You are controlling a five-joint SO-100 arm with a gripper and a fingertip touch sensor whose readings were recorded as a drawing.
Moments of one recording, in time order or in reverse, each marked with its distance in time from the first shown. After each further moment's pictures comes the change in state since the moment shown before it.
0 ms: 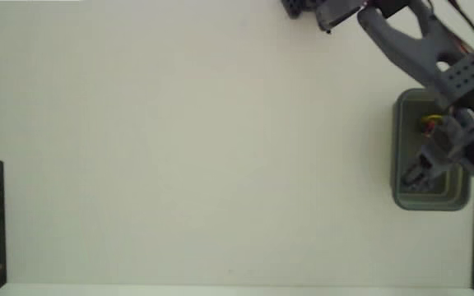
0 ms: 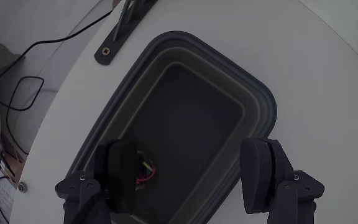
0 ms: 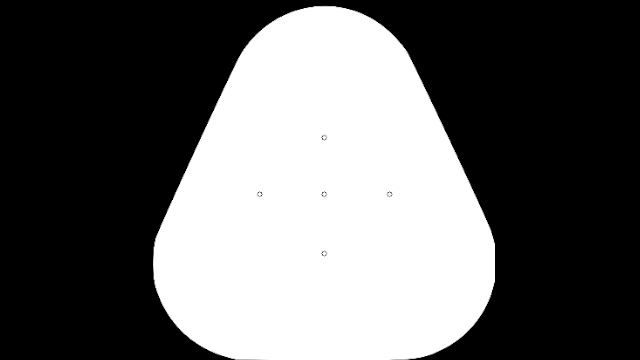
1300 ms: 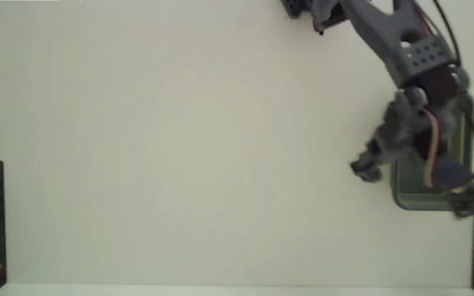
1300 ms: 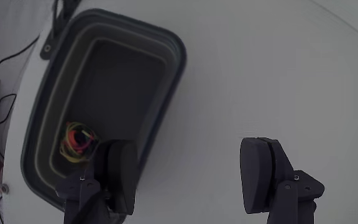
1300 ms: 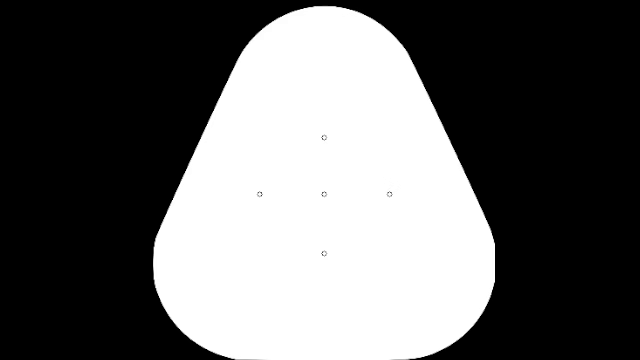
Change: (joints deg) arm 13.6 20.2 20.4 -0.4 0.0
